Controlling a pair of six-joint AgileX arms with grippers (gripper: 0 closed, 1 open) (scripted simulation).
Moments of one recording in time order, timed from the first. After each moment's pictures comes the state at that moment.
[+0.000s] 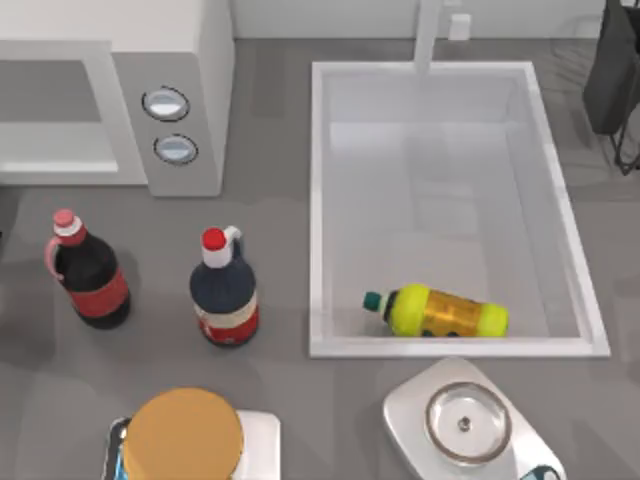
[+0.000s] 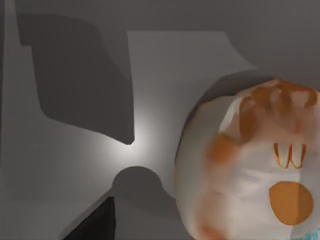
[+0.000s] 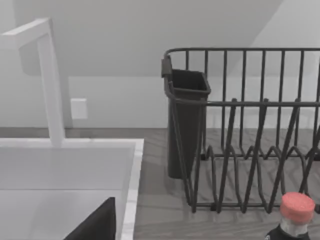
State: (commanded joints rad) left arm 0.27 1.90 1.19 -0.87 0.00 0.09; right arm 0.00 0.00 0.00 0.00 0.00 0.00
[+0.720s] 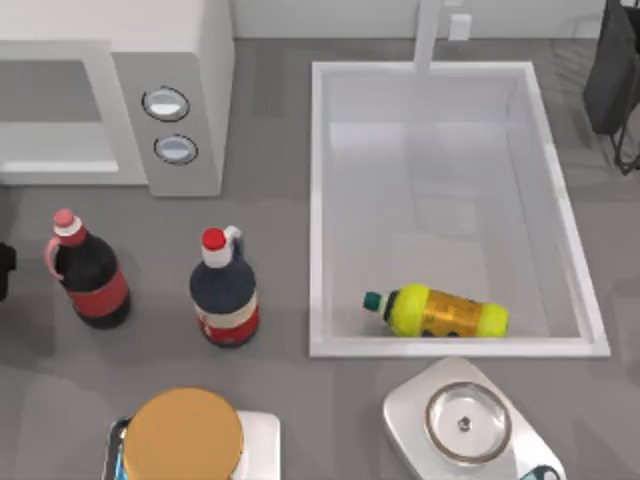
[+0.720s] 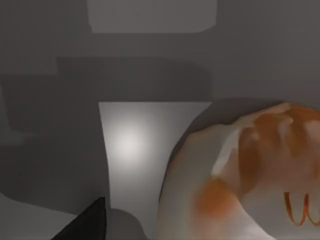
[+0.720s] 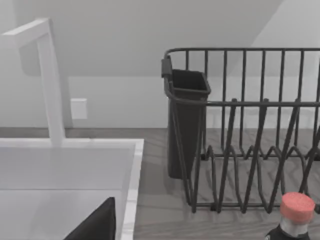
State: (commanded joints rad) left arm 0.24 2.00 1.12 -0.70 0.00 0.07; right arm 0.00 0.00 0.00 0.00 0.00 0.00
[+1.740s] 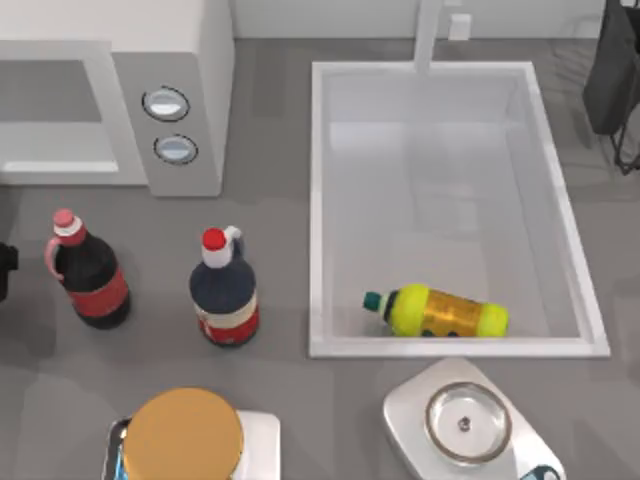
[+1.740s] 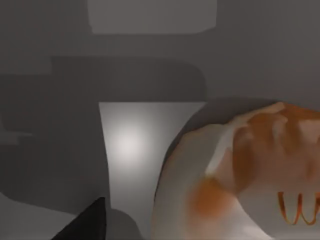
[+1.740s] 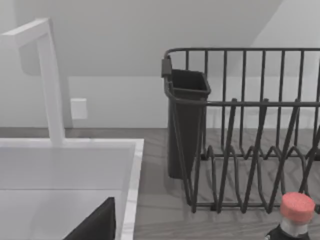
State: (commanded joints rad) left arm 0.24 2.00 1.12 -0.70 0.00 0.07; right arm 0.00 0.00 0.00 0.00 0.00 0.00
